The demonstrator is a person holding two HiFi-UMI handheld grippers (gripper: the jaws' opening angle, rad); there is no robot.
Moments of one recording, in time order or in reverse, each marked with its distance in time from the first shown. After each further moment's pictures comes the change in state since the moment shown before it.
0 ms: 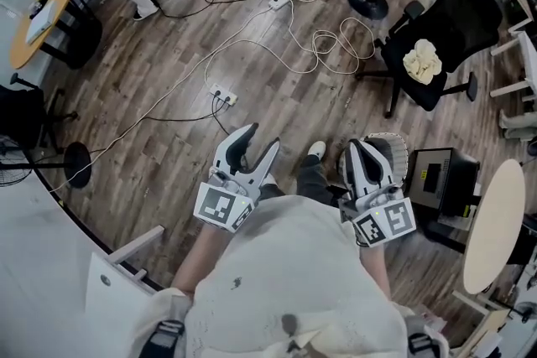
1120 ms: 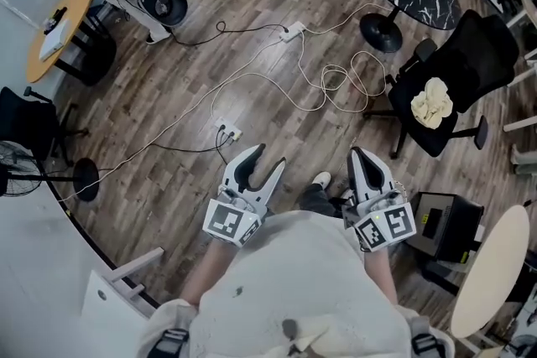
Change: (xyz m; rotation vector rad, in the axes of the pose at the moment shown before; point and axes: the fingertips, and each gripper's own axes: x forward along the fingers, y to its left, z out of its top) left arm 0.195 0.030 0.016 0.013 0.010 0.069; right arm 0.123 -0.177 0.066 0.006 -0.013 0.066
